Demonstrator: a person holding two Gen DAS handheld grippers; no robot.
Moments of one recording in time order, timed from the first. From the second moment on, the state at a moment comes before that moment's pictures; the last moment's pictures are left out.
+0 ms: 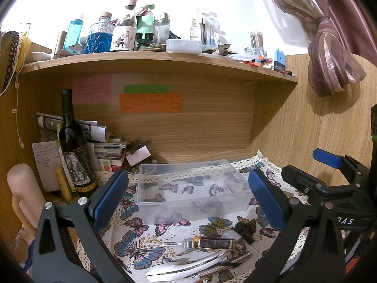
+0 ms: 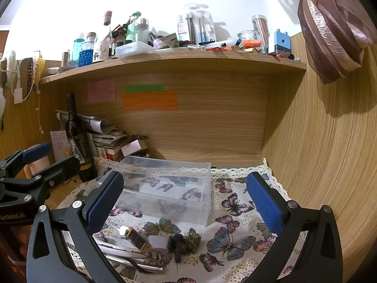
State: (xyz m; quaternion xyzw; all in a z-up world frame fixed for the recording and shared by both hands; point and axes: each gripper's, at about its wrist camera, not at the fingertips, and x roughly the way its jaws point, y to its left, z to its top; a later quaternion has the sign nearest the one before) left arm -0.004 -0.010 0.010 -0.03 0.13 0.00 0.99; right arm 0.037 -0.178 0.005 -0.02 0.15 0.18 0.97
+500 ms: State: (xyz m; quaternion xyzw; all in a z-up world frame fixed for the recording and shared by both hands) left arm -0.002 -0.009 0.010 -0.03 0.13 0.00 0.99; right arm 0.037 -0.178 0.005 -0.02 0.14 0.17 0.97
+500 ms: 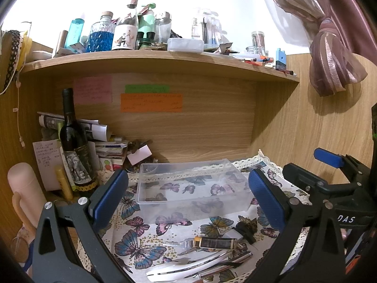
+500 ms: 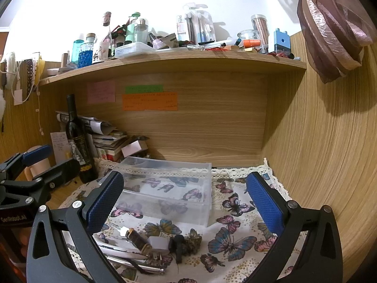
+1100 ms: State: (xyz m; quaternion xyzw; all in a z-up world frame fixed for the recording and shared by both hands) left arm 0.024 0.033 -0.058 -0.05 0.25 0.01 0.97; right arm 0.075 -0.195 -0.048 -0.03 0.25 0.15 0.96
